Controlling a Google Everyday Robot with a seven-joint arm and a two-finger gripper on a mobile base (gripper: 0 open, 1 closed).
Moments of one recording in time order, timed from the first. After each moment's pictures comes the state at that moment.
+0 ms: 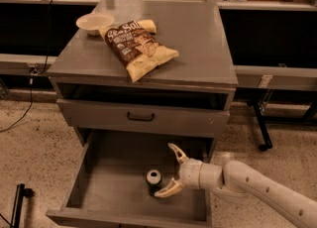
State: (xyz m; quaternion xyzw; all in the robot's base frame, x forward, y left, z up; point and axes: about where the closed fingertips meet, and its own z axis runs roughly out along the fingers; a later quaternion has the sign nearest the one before) arm 0.507 -0.023 0.517 -0.51 0.61 0.28 0.53
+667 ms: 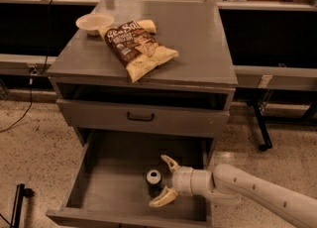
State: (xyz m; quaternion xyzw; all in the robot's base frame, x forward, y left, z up) arm 0.490 0.001 0.467 -0.50 0.65 0.33 0.47
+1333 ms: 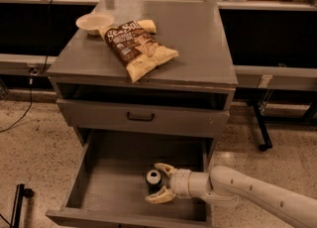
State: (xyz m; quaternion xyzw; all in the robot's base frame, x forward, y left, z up) arm 0.485 0.008 0.454 -0.50 0.66 0.33 0.45
